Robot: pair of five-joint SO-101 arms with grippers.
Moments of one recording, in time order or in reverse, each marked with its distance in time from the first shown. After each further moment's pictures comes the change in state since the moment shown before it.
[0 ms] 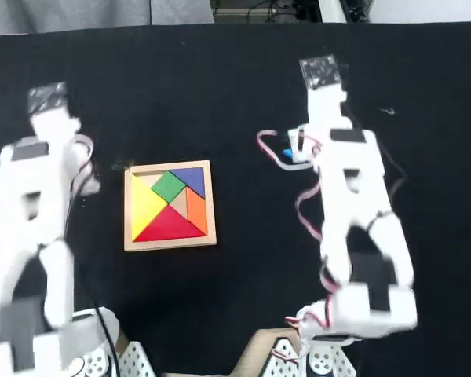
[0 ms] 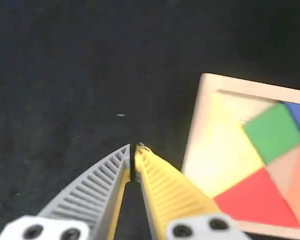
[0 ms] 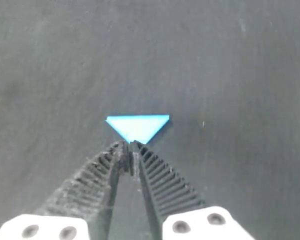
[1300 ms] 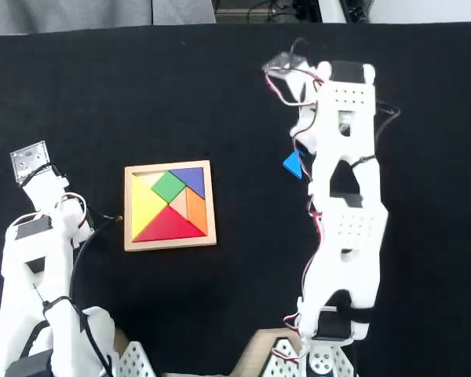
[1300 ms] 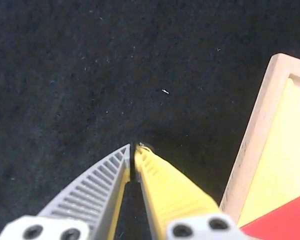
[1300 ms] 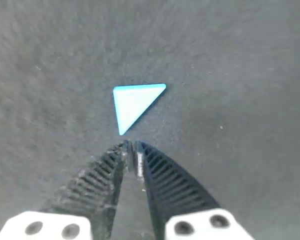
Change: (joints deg) left arm -7.7 -20.4 37.7 -26.6 -0.1; right arm -0.4 35.8 -65.0 55.2 29.5
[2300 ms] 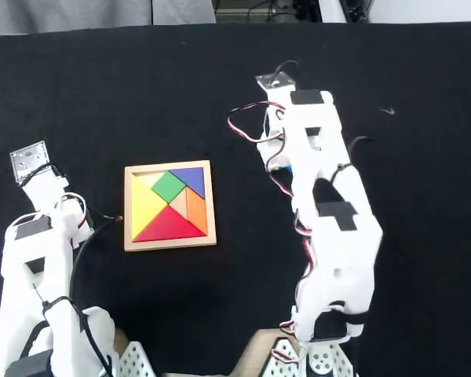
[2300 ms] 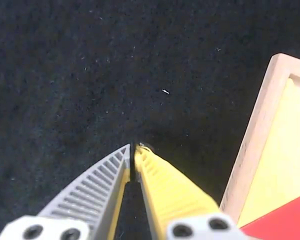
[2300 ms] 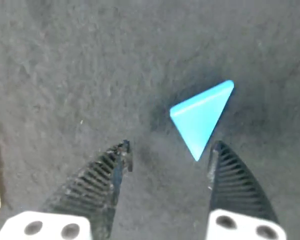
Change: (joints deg) left arm 0.0 0.0 0.0 0.0 0.0; right arm -7.5 -8.7 32.0 -19.0 -32.2
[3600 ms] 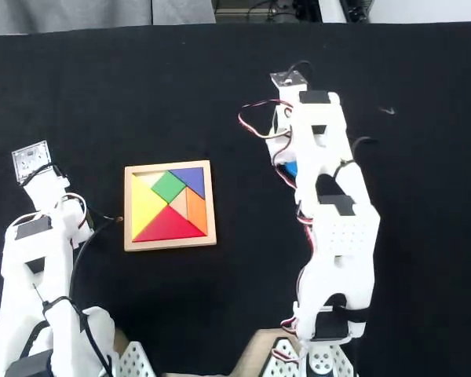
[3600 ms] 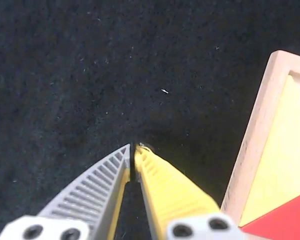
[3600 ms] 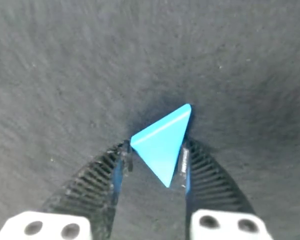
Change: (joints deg) left arm 0.0 0.0 0.0 0.0 -1.3; right arm 2.5 6.8 -5.5 -3.1 -3.5
